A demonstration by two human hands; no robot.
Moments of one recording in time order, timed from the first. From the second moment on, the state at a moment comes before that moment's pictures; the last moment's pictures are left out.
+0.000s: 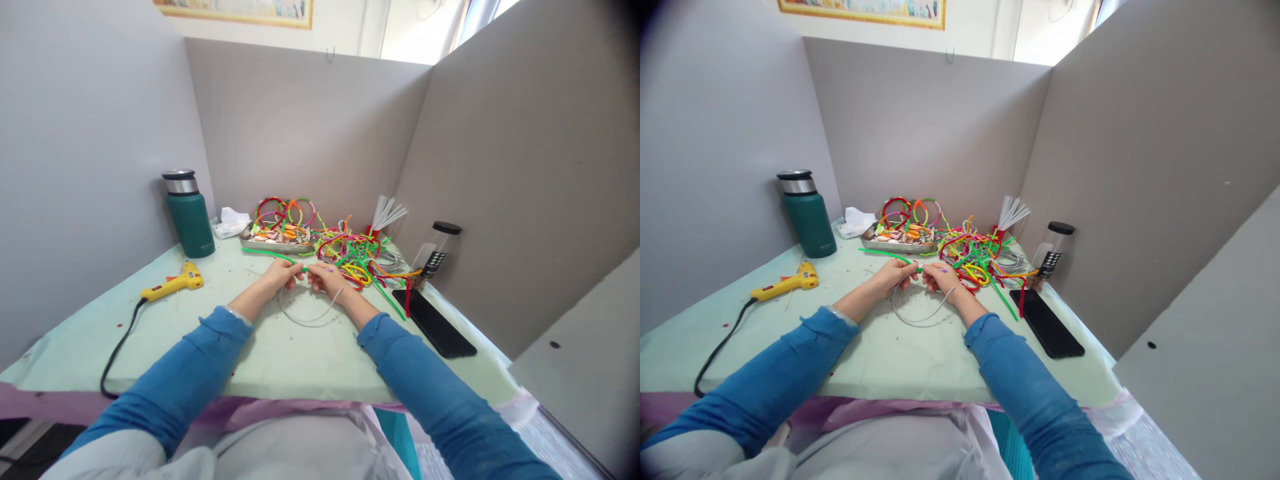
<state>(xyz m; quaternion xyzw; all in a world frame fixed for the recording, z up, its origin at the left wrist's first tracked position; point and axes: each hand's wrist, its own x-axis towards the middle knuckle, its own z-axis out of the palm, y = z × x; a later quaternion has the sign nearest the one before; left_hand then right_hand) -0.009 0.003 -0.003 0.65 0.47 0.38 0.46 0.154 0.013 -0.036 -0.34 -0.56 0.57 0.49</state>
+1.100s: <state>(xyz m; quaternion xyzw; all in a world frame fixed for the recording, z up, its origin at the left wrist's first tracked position) -0.011 0.006 -0.007 0.67 0.48 0.37 0.43 0.155 0.014 -0.038 -0.35 -0.57 0.57 0.48</state>
